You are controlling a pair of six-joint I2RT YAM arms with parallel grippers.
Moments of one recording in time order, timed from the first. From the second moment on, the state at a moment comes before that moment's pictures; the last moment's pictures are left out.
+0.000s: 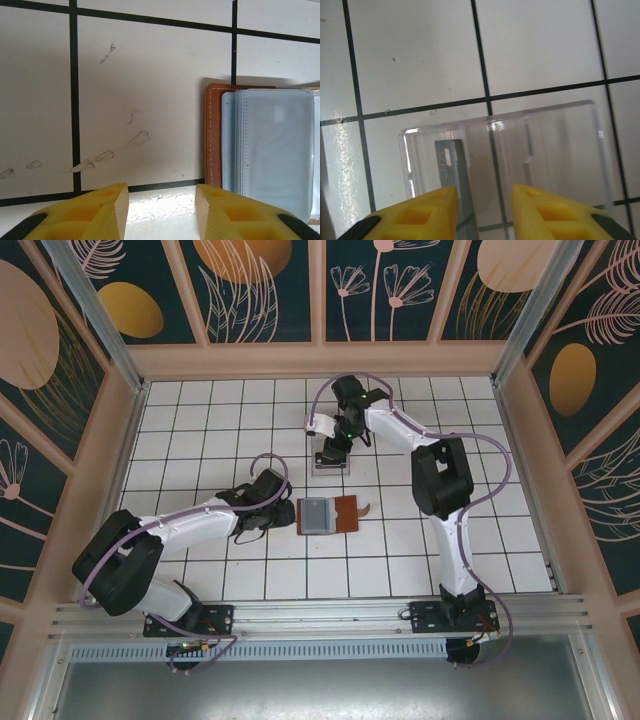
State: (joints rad) left arm -0.72 1.47 0.73 -0.32 -0.05 -0.80; right arm 0.51 2.21 1.88 -0.84 -0.36 -0.93
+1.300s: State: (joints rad) left arm -0.72 1.49 0.75 -0.32 -0.02 -0.79; right arm 0.50 2.16 1.77 -0.75 -0.30 -0.91
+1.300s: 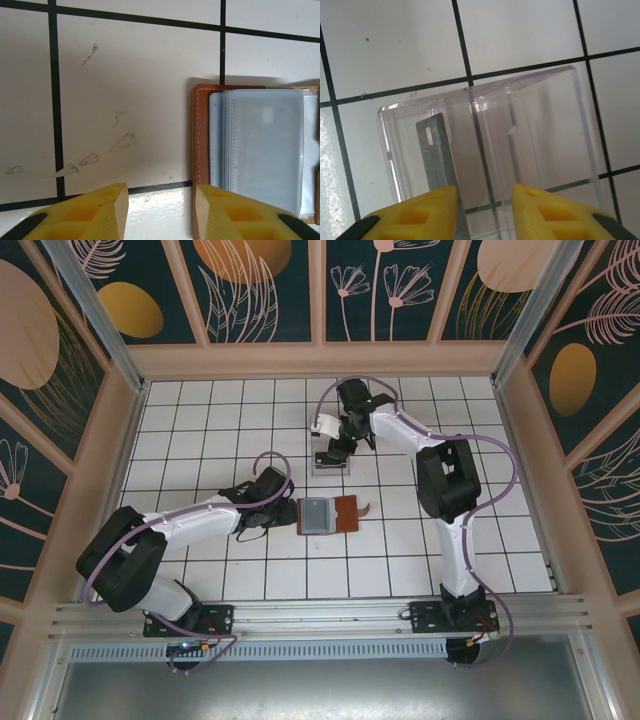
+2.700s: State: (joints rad) left arm -0.72 1.69 0.86 -0.19 0.13 -0.71; right arm 0.54 1.48 1.04 -0.31 -0.17 0.19
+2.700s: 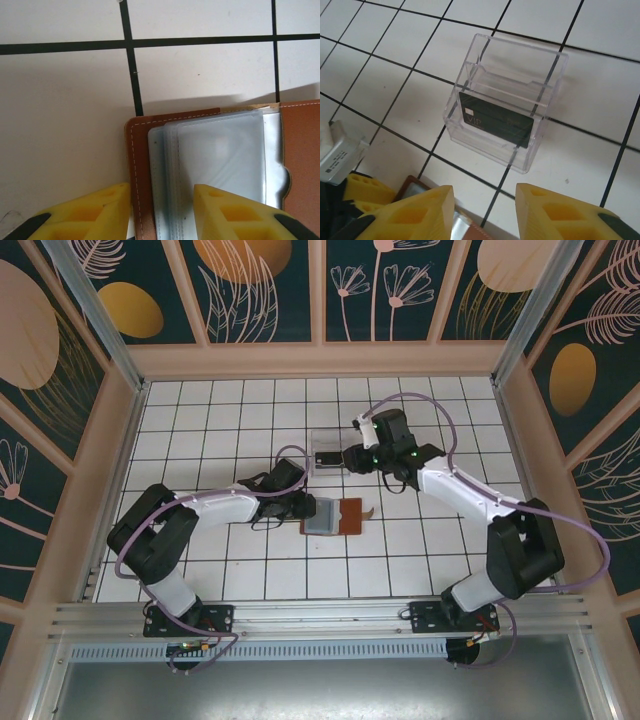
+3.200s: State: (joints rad) left arm -0.70 1.60 0.85 -0.21 0.05 -0.71; right arm 0.73 1.63 1.04 -0.39 -0.20 0.64
